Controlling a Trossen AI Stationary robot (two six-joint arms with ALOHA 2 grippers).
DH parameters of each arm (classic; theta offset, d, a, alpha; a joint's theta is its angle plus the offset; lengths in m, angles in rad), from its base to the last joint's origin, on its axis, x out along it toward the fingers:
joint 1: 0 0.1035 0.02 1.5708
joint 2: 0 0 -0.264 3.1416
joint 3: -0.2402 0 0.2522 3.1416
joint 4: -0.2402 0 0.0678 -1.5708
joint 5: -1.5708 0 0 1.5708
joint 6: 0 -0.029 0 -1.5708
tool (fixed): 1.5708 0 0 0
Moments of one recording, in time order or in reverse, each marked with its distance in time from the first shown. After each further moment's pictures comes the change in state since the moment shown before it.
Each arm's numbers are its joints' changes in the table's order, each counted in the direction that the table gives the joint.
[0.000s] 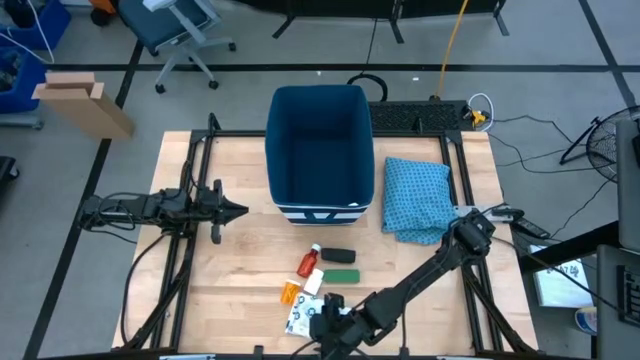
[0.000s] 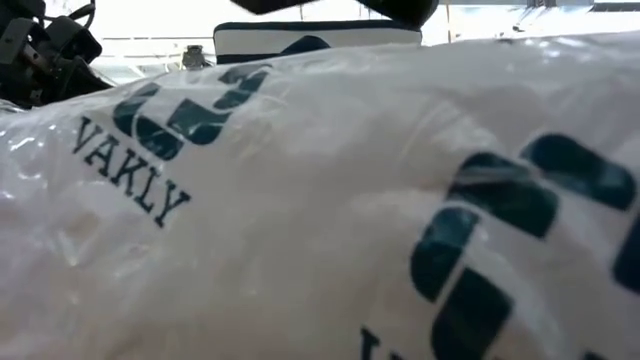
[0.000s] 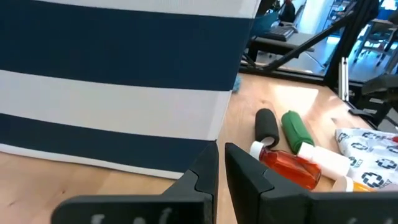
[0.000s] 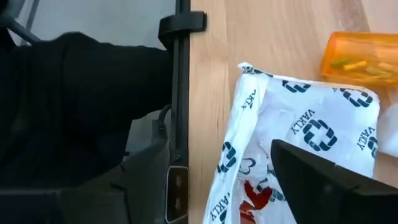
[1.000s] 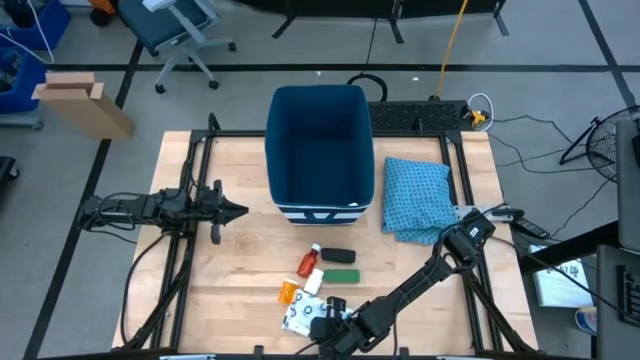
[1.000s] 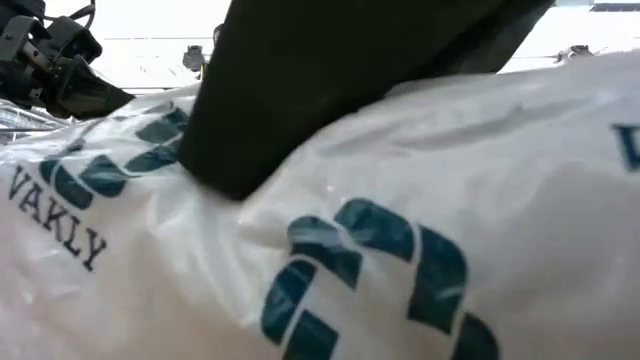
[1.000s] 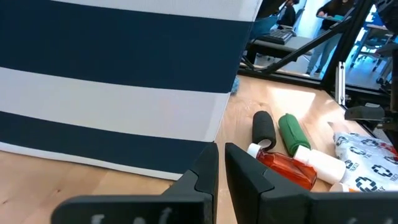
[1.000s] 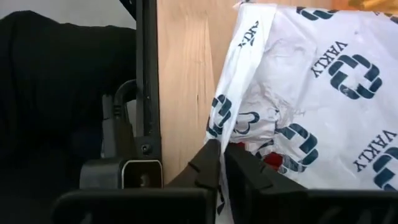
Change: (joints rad) left arm 0.001 0.000 0.000 0.005 -0.005 0.025; right arm 0.012 -0.108 0.013 -0.053 -0.061 -0.051
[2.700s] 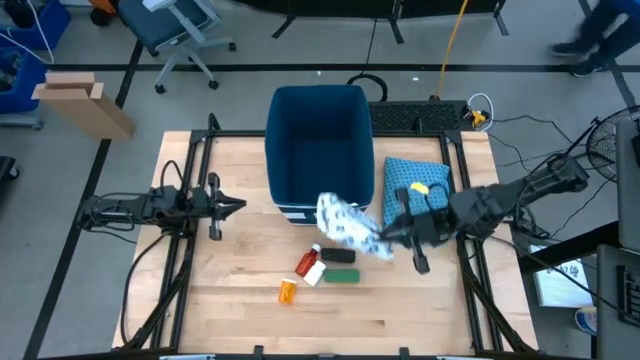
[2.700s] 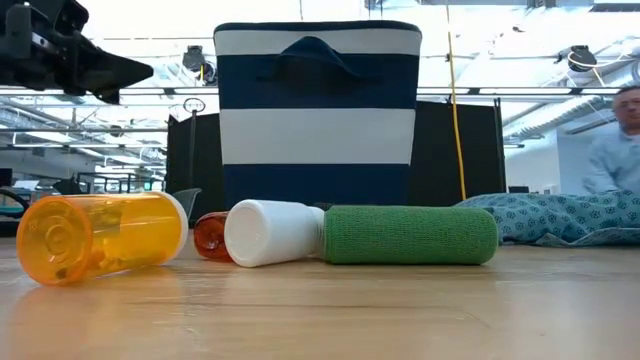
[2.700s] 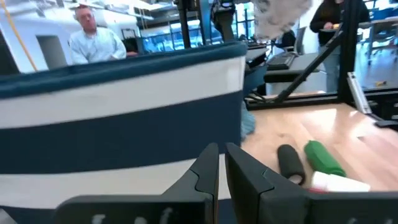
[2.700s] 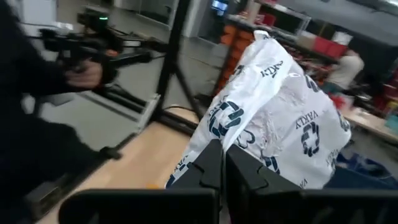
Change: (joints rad) left arm 0.000 0.000 0.000 0.193 0.033 -0.316; right arm -0.294 1.291 0.824 0.503 0.093 0.996
